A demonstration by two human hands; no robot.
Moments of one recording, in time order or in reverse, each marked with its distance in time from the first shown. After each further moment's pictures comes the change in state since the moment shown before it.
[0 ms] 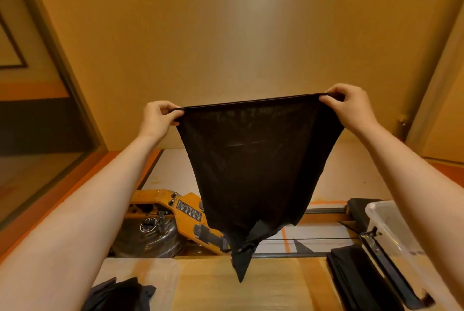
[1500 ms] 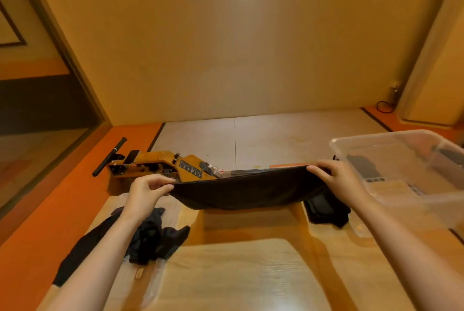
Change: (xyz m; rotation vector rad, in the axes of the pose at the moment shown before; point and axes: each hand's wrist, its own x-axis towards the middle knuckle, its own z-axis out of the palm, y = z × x) left_hand -0.322 -0.025 -0.041 0.095 -0.216 -0.218; right_hand -0.299 0.048 -0.052 -0.053 -0.393 0.094
